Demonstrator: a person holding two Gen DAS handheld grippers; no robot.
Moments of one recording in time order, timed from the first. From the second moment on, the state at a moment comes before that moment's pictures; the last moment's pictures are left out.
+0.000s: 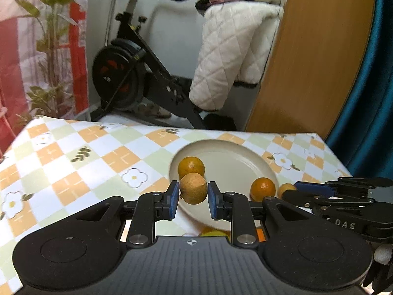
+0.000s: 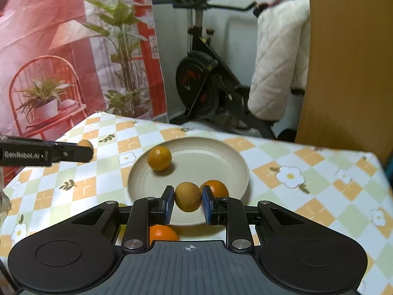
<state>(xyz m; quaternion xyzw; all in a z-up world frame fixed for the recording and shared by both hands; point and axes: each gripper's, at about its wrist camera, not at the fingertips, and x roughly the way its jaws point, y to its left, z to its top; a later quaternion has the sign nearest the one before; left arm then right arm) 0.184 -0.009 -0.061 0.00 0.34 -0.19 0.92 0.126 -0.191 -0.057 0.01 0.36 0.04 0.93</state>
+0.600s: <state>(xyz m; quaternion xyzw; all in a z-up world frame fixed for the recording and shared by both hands) 0.235 -0.030 -0.116 0.03 0.42 -0.21 0.88 0.175 -0.189 -0.113 0.04 0.43 0.05 0.90</state>
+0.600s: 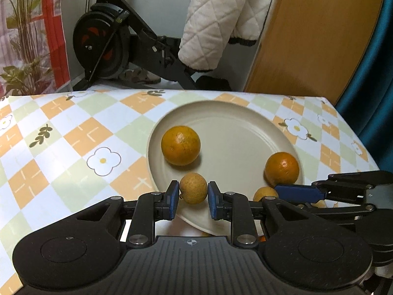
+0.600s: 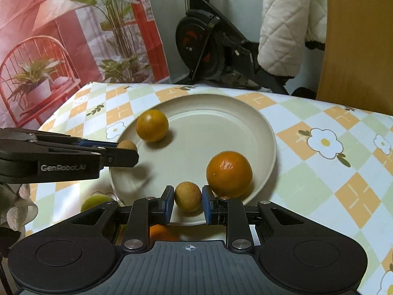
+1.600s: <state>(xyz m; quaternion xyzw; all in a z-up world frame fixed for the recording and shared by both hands) 0.141 0.009 -0.067 0.00 0.35 -0.17 0.92 0.085 -0.197 -0.076 0.09 0.39 0.00 0.92</state>
